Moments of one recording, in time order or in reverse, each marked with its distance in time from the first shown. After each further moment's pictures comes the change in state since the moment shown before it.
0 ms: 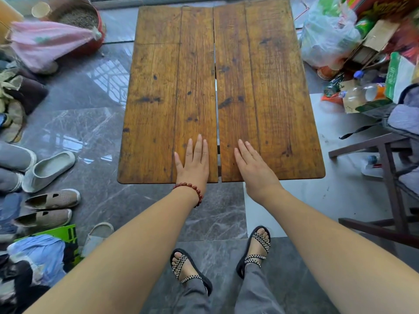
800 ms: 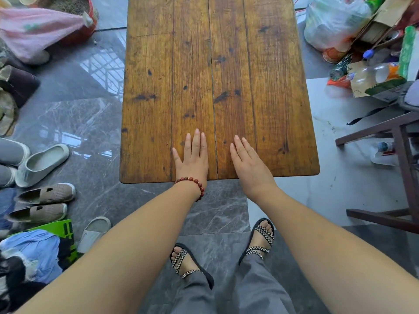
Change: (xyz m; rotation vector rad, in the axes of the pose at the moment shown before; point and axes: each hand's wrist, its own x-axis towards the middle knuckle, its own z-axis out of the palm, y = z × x) left_hand 0.006 0.012 0.044 -0.006 -0.001 -0.050; right_hand 0.001 -0.004 0.056 -0.029 0.036 0.019
